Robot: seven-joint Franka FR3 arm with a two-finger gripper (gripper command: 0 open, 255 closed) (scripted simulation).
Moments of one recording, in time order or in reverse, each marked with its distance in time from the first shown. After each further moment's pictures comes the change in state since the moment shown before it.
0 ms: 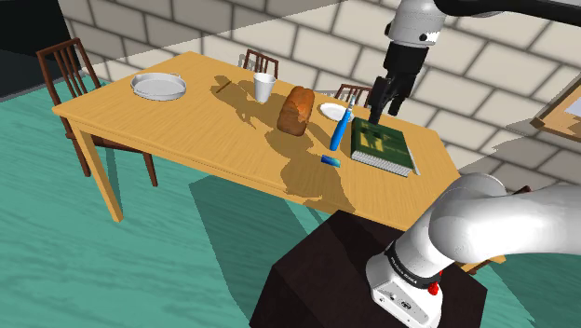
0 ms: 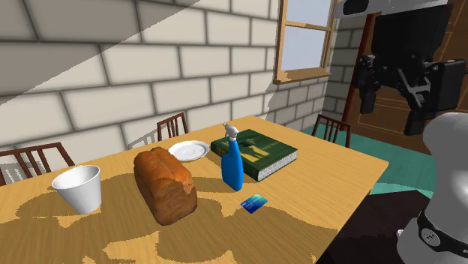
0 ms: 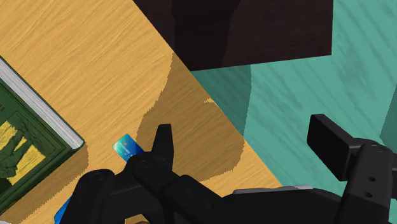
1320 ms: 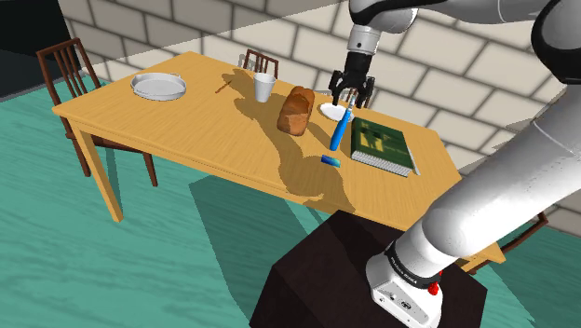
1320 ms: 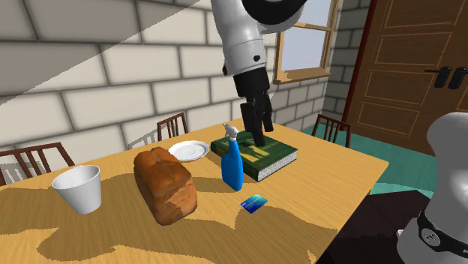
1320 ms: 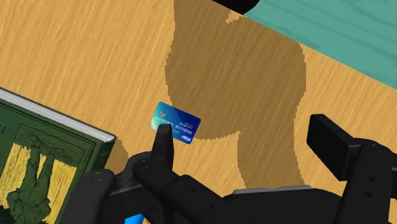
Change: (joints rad) arm -0.151 0.737 -0.203 0.419 0.092 0.178 0.095
